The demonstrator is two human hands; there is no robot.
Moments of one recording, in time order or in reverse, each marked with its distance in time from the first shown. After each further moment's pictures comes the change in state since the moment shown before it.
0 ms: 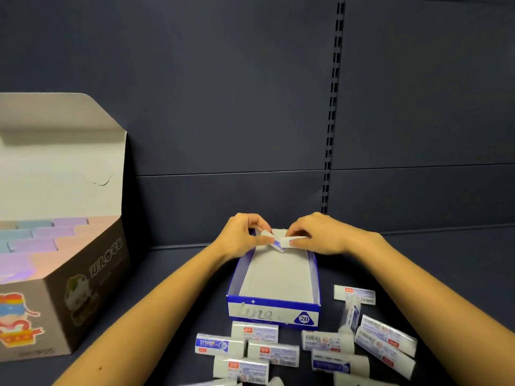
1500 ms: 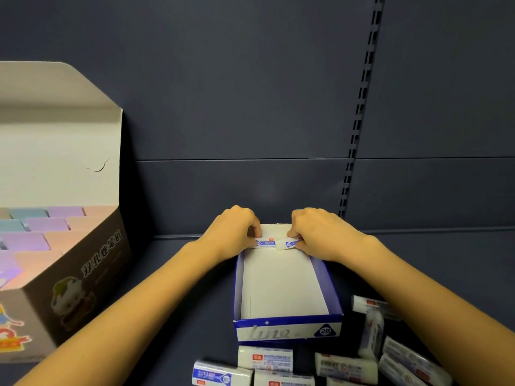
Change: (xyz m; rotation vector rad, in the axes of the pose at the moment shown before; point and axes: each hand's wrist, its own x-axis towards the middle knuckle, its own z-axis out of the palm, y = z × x) left_hand -0.001 -0.010 -0.022 0.559 -0.083 0.023; right_hand 0.031 -0.015 0.015 -0.402 0.057 -0.082
